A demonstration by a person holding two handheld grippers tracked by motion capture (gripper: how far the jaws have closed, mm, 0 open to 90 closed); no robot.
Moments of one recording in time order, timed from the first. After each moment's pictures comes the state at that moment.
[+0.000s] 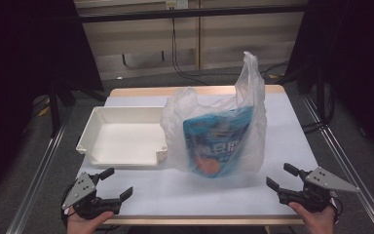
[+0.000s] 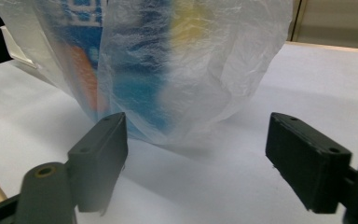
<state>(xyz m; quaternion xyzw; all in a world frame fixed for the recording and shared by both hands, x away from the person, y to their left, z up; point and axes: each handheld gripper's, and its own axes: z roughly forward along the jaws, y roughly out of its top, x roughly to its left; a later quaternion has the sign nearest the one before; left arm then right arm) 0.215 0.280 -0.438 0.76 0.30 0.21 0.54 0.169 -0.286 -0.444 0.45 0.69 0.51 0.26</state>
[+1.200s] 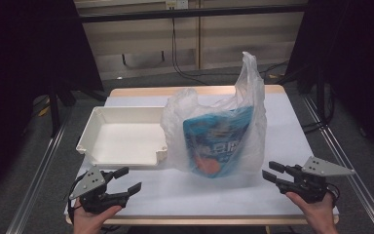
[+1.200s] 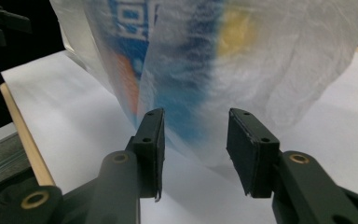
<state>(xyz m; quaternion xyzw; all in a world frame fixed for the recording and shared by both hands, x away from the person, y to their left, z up) 0.222 0.253 -0.410 0.79 0.27 0.16 0.53 0.189 -0.283 -0.421 0.39 0.73 0.53 0.19</state>
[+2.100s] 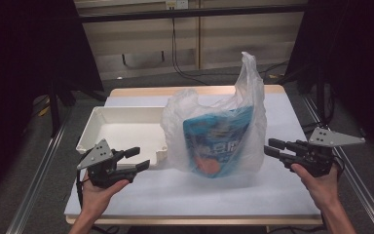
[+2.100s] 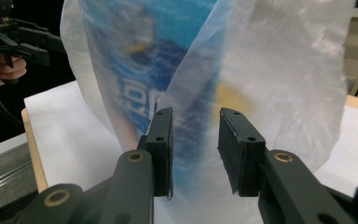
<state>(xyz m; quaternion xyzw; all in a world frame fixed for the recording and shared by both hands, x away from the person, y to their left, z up) 0.267 0.231 -0.377 0.78 0.26 0.14 0.55 0.225 -0.288 -0.363 0.35 0.73 0.56 0.18</state>
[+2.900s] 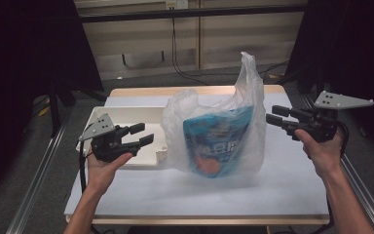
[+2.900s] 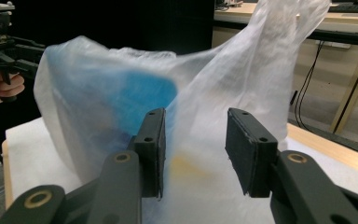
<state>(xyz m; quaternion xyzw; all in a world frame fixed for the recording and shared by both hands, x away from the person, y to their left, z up) 0.311 0.214 -0.337 0.77 0.23 0.14 0.58 0.276 -0.296 -0.308 0.34 0.72 0.57 0.20</state>
